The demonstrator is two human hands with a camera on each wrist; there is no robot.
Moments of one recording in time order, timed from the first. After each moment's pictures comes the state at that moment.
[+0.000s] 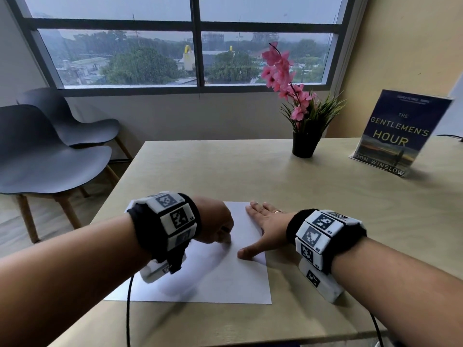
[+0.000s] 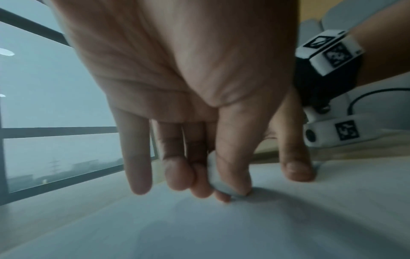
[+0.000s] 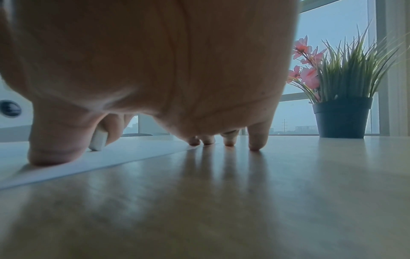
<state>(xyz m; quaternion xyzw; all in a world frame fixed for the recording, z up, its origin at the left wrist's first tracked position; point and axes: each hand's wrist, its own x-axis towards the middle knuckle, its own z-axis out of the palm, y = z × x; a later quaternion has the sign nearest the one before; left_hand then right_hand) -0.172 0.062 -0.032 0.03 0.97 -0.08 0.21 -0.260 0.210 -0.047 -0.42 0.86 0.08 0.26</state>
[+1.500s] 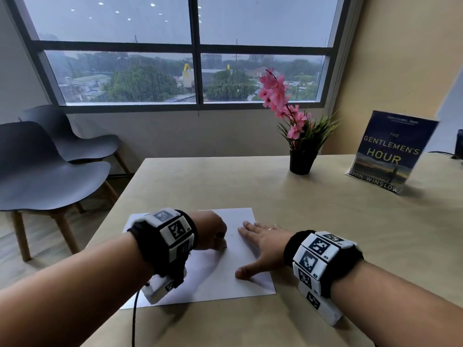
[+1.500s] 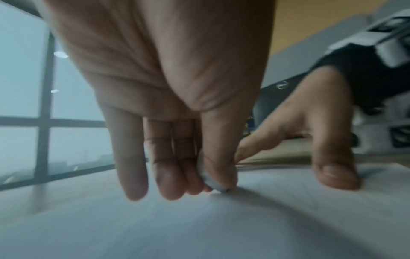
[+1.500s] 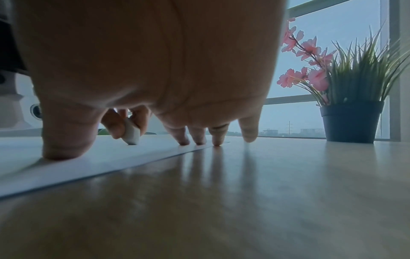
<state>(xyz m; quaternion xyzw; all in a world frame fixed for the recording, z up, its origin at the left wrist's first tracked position) -0.177 0.050 -0.029 -0.06 0.98 -0.02 0.16 -0.259 0.207 -0.045 -0.48 0.84 0.09 0.22</state>
